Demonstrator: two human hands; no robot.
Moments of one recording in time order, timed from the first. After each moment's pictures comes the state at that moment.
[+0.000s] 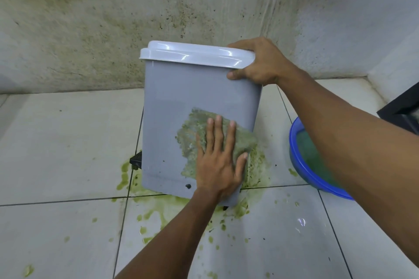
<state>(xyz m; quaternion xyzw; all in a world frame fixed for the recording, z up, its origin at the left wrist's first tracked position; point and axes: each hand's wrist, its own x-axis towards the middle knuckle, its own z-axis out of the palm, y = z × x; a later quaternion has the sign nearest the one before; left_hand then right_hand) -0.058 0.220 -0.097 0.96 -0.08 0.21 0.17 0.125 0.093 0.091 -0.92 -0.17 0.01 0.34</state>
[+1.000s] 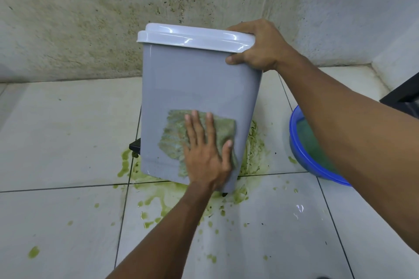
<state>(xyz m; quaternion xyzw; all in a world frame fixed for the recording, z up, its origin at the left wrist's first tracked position) -0.072 0.233 -0.107 0.95 0.04 0.21 0.23 0.110 0.099 0.098 -0.92 -0.15 0.02 0.37</state>
